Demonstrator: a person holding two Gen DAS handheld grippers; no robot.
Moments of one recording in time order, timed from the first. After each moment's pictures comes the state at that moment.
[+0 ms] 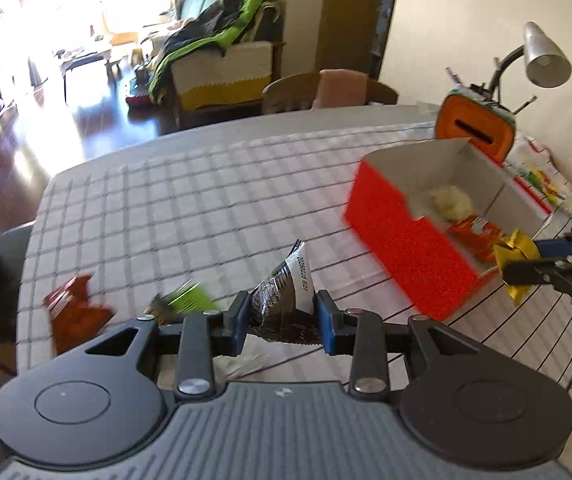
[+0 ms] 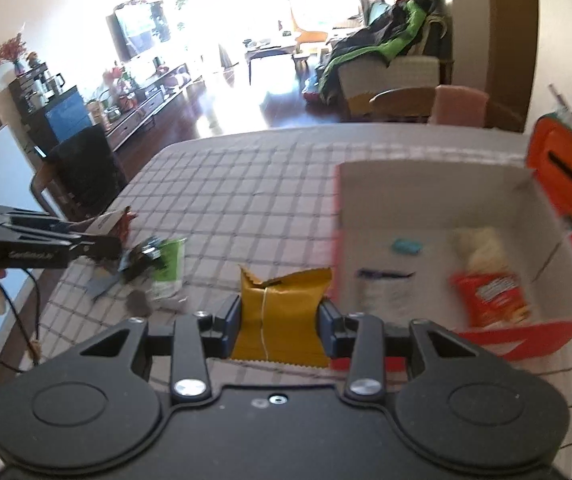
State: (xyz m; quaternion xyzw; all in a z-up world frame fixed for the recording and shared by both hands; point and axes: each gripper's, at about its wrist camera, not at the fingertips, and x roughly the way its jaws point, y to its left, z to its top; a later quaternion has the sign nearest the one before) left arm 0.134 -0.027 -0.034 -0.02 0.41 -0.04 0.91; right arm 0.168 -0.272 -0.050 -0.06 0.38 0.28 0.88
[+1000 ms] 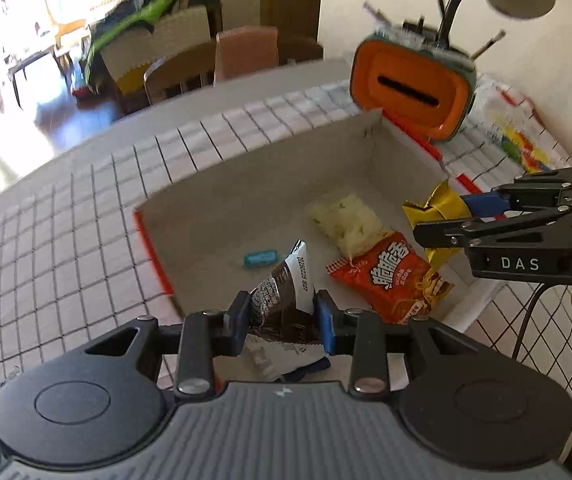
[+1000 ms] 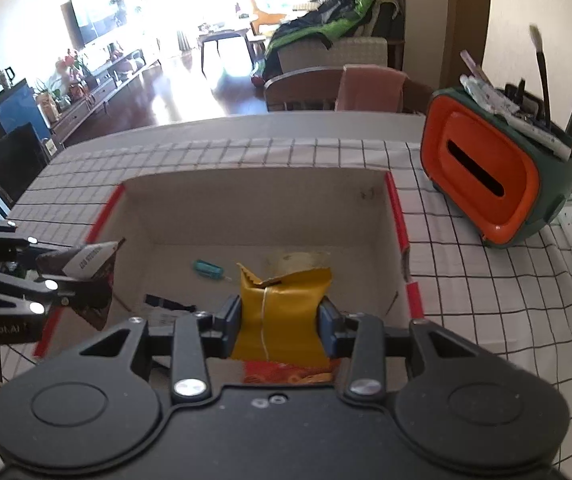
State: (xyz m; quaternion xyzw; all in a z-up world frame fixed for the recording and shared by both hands) left arm 0.286 -0.240 -0.064 0.03 0.48 -0.07 0.87; right arm 0.306 -0.398 -0.078 -0.08 0.42 0.23 0.87
